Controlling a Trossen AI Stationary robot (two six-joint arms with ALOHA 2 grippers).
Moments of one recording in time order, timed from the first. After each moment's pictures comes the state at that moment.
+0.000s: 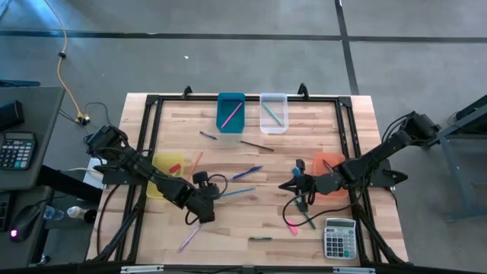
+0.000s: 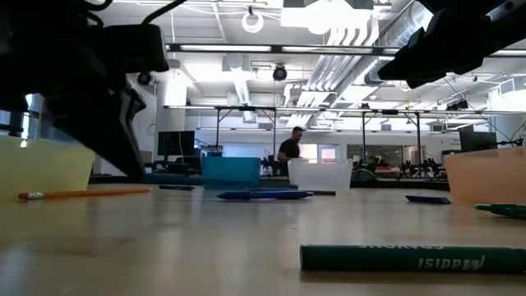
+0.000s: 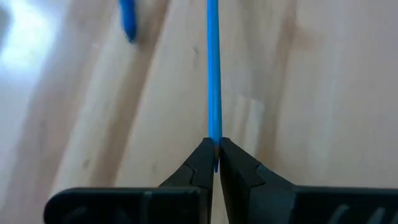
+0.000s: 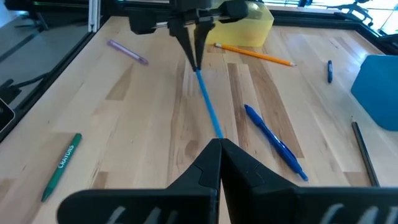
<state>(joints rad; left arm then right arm) -0.41 1.65 0.83 -0.37 -0.44 -0.65 0.50 1.19 0.46 0.29 0.44 0.16</state>
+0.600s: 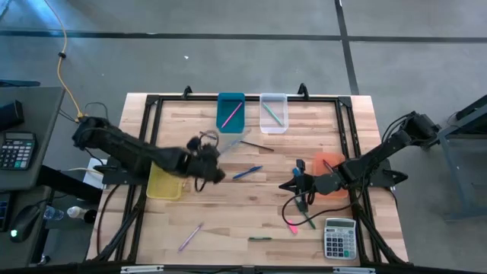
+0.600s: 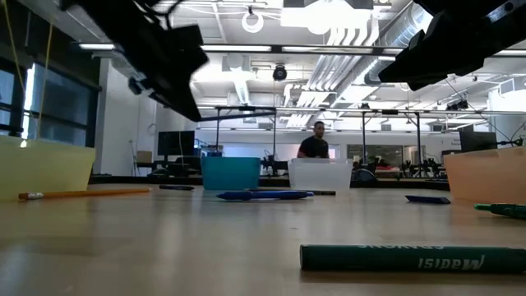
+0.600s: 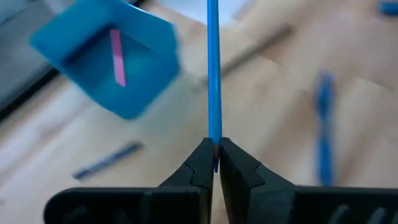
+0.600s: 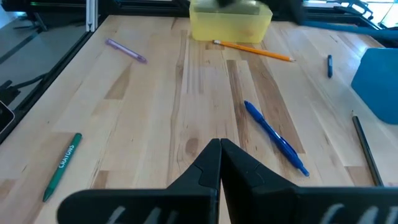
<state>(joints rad) -0.07 1.43 0.83 -0.43 -0.71 -0.61 0.50 1.19 0.46 0.27 0.44 0.19</state>
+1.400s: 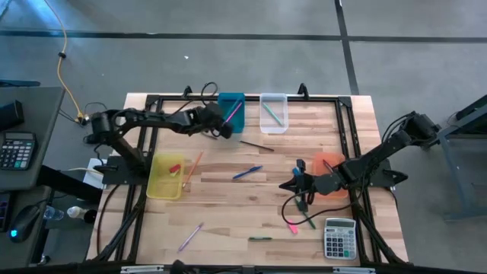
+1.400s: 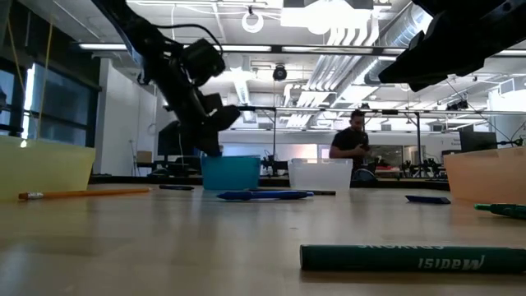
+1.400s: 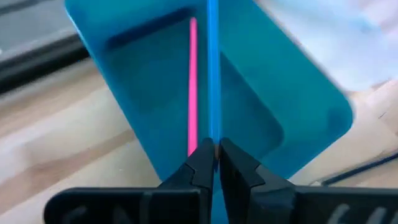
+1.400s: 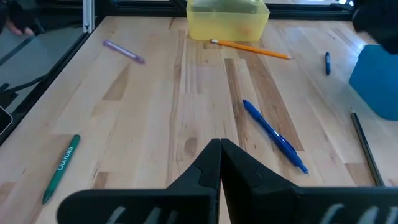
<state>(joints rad) 0.55 1.62 0.85 -0.10 -0.30 -0.47 0.50 1.19 0.46 0.27 0.45 0.20</state>
